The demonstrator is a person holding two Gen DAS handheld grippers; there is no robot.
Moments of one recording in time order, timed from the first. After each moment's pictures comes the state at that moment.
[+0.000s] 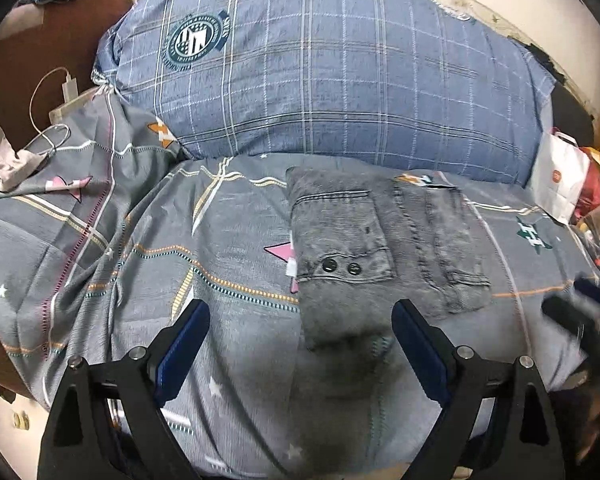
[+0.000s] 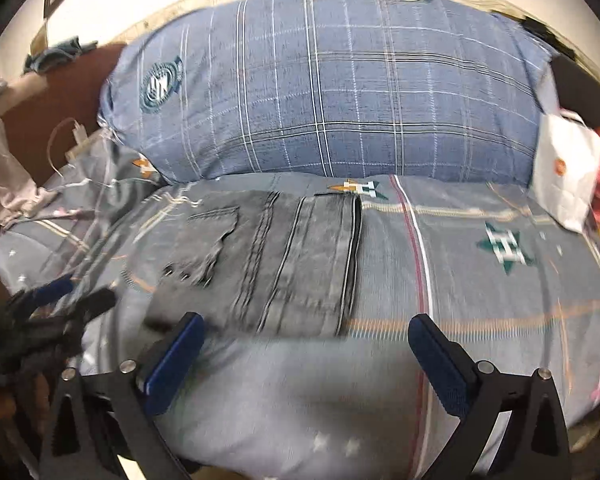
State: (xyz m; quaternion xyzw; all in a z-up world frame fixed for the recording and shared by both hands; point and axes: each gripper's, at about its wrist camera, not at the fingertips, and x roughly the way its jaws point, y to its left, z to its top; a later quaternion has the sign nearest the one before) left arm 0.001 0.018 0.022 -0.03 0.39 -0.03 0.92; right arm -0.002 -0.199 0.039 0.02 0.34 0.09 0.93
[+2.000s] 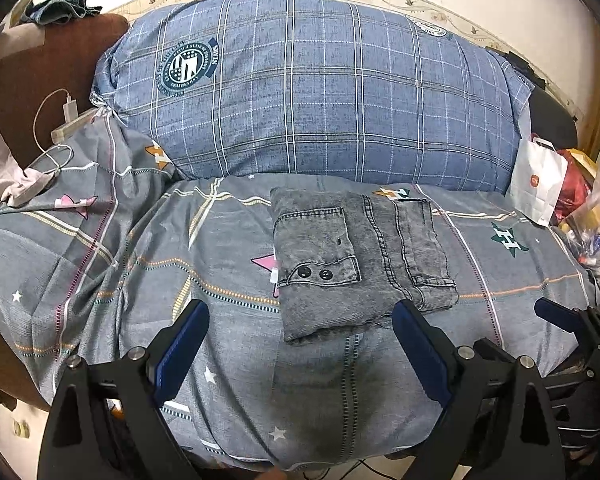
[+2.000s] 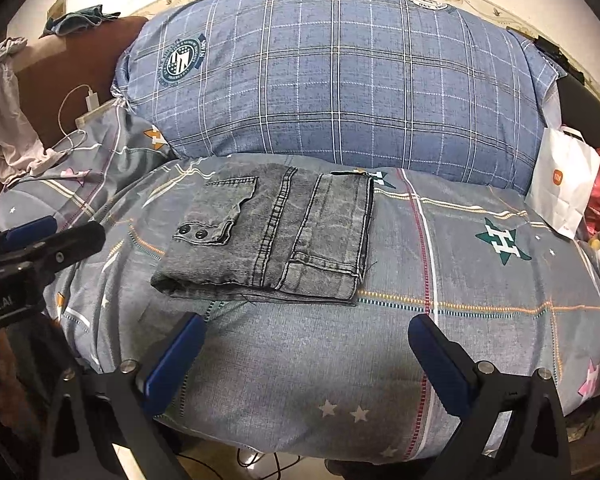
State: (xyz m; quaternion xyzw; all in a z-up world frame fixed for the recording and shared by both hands) left arm -0.024 0.008 0.046 -0.02 0.36 -0.04 0.93; right arm -0.023 -0.172 0.030 -0.04 0.35 0.08 0.93
